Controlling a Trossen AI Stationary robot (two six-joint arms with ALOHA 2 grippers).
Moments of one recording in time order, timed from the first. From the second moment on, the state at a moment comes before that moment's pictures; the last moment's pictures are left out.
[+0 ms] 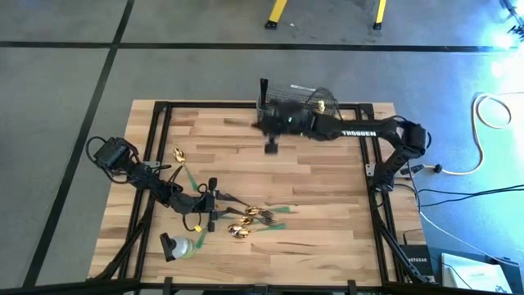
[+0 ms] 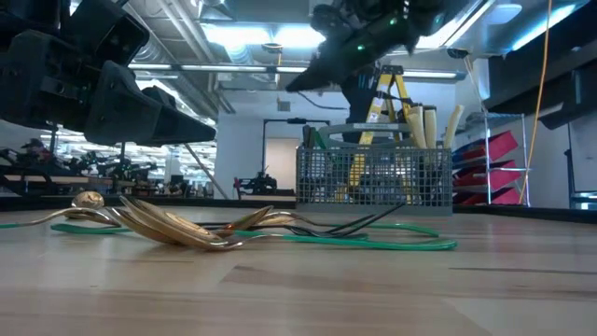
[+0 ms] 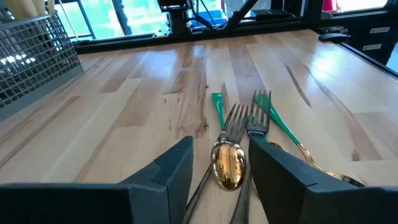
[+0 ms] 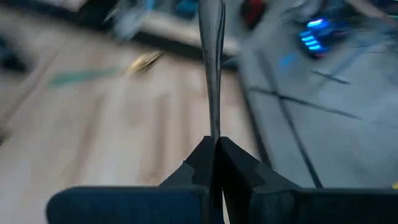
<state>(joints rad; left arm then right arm) -0.53 1.69 0.29 1.16 -0.60 -0.03 -0.30 1.66 1.19 0.08 -0.04 -0.38</state>
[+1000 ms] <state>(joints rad) -0.37 1.69 0.29 1.13 -0.65 -0.17 -0.50 1.85 1.15 0.90 0.14 -0.09</state>
